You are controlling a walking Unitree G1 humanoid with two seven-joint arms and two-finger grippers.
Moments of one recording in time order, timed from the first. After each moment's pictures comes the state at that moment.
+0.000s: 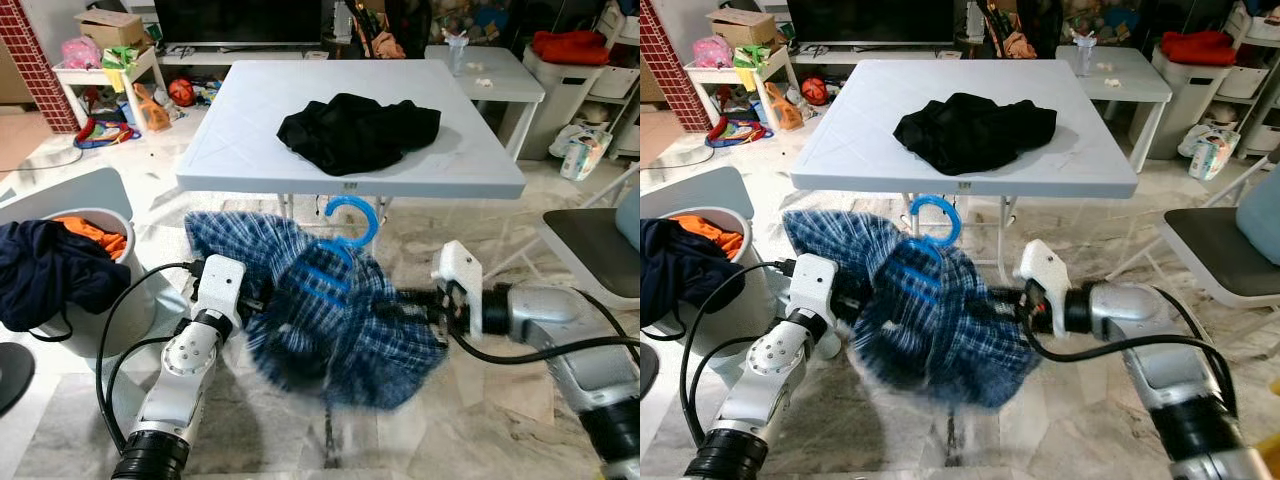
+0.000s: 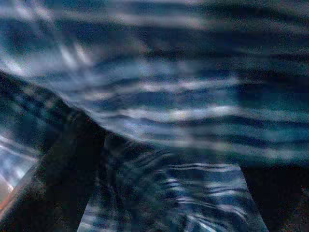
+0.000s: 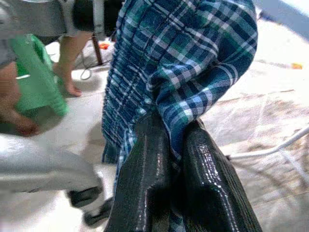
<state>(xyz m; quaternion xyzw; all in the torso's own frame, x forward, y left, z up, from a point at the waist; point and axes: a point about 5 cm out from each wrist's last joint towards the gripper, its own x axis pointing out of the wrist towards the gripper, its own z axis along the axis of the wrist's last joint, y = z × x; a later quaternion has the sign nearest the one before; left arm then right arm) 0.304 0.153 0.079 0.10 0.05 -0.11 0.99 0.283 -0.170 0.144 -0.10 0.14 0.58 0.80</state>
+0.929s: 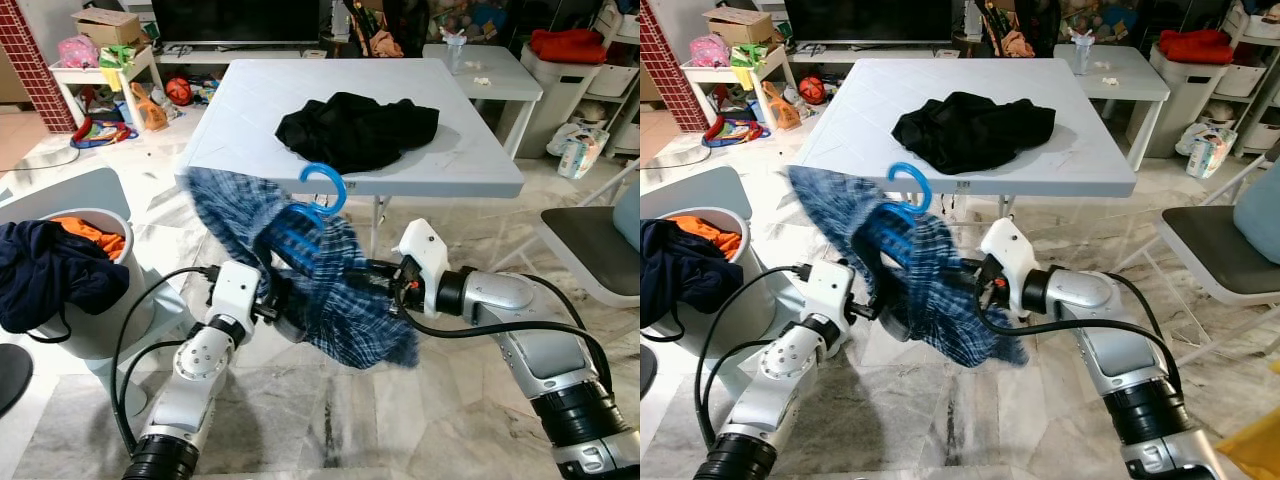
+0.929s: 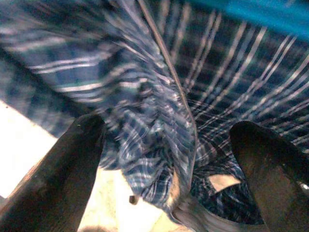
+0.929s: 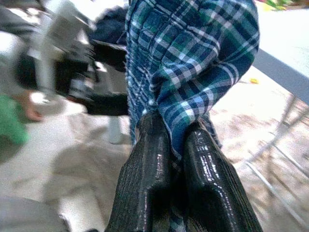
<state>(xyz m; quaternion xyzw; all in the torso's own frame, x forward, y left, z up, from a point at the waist) 0.300 0.135 0.077 0.08 0.05 -0.15 0.98 0.303 -0.123 0.161 -0.10 0.07 0.53 0.84</state>
